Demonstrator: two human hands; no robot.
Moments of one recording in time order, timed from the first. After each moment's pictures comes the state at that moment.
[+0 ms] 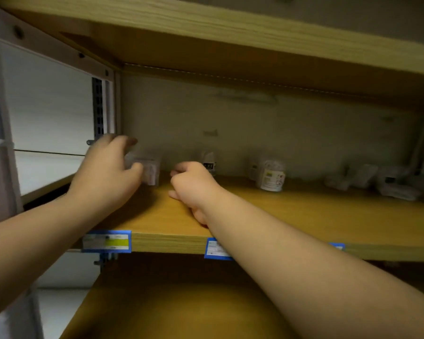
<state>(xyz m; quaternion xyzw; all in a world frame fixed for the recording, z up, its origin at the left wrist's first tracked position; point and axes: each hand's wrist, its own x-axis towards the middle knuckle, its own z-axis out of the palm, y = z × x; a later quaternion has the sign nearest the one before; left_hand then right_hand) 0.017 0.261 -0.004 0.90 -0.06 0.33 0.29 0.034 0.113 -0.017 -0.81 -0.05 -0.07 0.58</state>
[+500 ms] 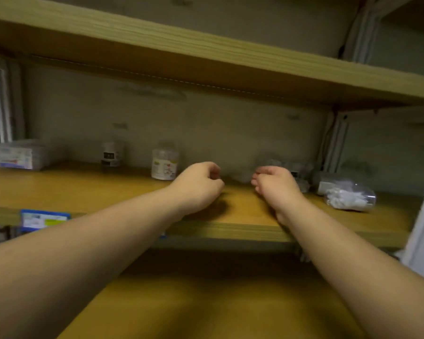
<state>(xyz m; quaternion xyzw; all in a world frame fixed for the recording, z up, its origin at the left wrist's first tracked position) -0.047 -0.107 -0.007 0.87 -0.22 0.12 0.43 -0.040 -0.287 -0.020 -0.80 0.10 -0.24 0.53</state>
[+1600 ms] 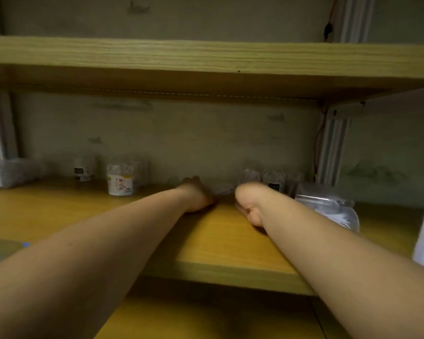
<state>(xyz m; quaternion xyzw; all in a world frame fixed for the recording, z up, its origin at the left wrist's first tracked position) 0.045 -0.250 -0.002 0.97 -0.05 0.08 0.23 0.020 -0.384 0.001 -0.79 0.08 -0.03 0.61</state>
